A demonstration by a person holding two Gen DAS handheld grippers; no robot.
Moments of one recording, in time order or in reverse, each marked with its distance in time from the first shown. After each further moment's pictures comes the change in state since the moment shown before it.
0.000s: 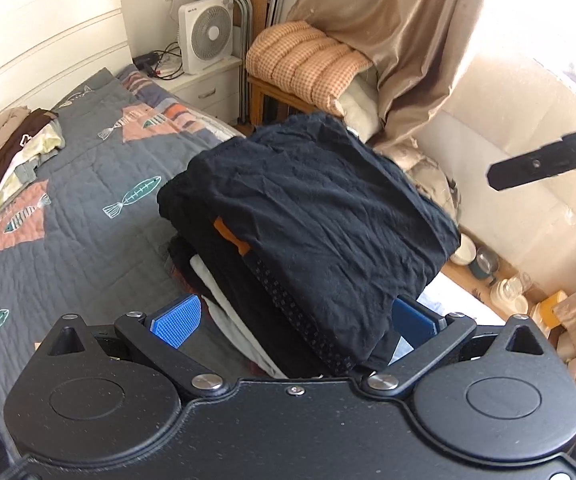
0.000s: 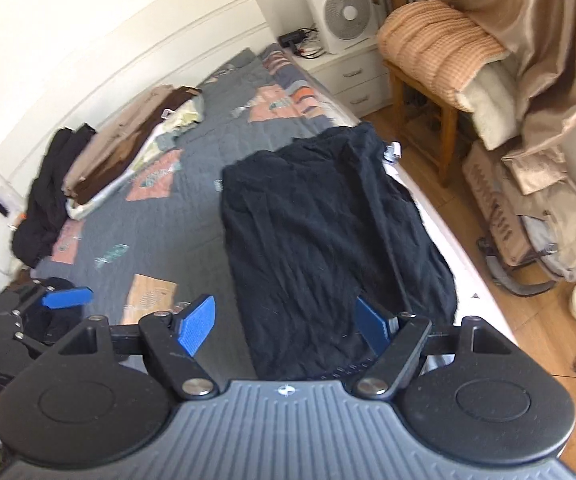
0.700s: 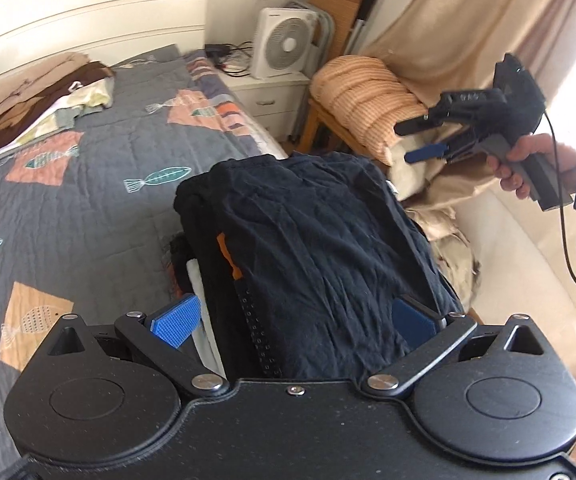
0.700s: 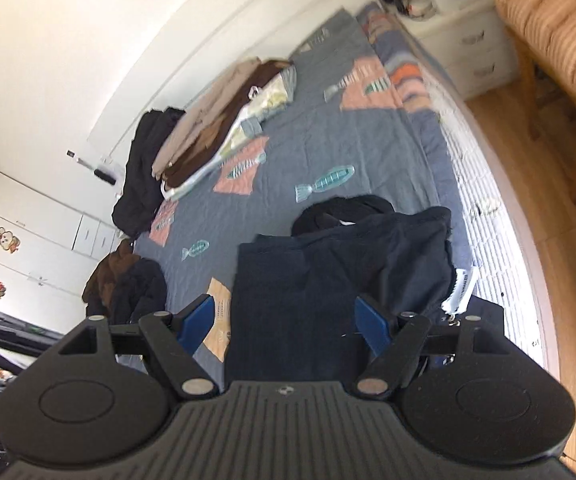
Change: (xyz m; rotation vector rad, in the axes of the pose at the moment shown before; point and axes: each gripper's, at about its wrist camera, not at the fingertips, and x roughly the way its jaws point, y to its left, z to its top) left arm 0.033 -0.015 0.030 -0.320 -0.069 0.117; right arm 0.179 -0.134 0.201 -0.054 0.243 0.434
